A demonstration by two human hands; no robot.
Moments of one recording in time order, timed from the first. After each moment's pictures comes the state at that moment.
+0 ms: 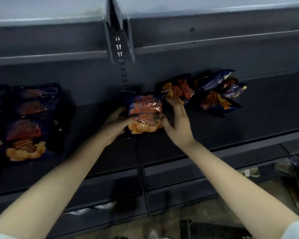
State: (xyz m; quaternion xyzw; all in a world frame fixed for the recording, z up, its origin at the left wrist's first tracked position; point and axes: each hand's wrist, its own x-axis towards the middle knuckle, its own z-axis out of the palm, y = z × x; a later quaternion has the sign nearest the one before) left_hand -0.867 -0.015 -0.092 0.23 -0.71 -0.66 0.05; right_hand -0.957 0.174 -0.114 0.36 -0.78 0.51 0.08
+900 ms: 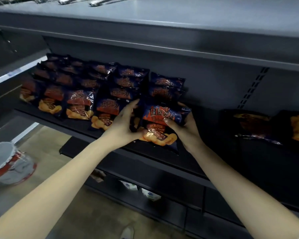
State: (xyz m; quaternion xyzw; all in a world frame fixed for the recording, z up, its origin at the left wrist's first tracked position) left_hand -0.612 -0.165 -0.070 0.31 -0.86 -0.33 0.21; right_hand -0.803 -0.061 -0.101 0.37 -0.56 0.66 -0.33
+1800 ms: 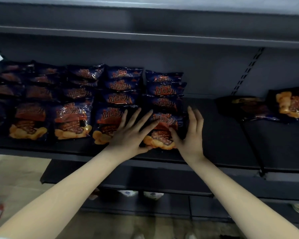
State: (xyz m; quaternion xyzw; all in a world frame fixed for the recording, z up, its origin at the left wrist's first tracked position) left_hand -0.601 -0.241 -0.118 0.08 -0.98 0.12 0.11; right_hand -0.736 -0.083 -0.142 0.39 -0.75 0.51 0.13
